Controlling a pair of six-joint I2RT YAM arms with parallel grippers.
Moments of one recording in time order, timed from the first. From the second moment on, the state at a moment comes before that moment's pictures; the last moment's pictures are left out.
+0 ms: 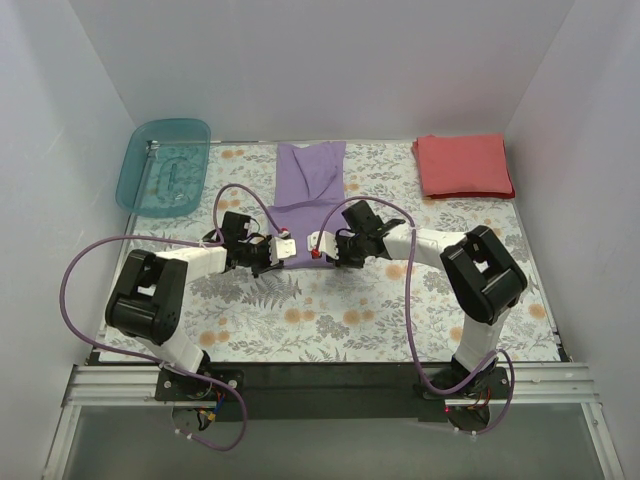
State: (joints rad) left arm -0.29 1.62 0.73 -0.09 0.69 1.02; right arm 0.68 1.82 1.08 -0.27 -0.40 -0.94
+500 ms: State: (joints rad) left arm -0.28 1.48 0.84 -0.22 0.71 0.98; right arm 0.67 1.61 1.08 -0.38 -0.40 -0.94
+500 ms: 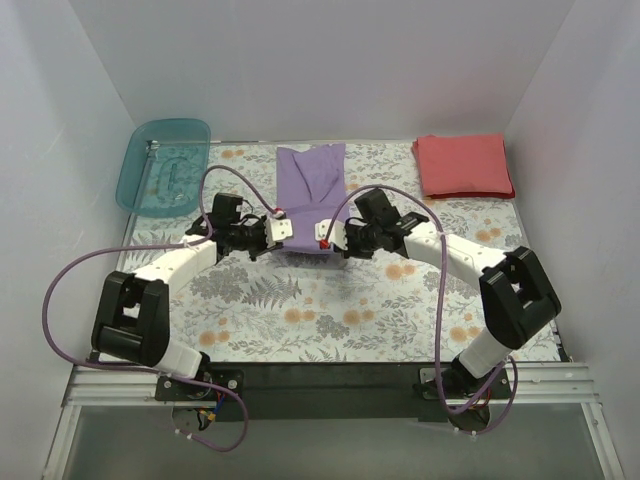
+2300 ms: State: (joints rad) left arm -0.17 2.13 1.51 -0.21 0.74 0.83; right arm 0.41 2.39 2.08 -0.83 -0.61 -1.13
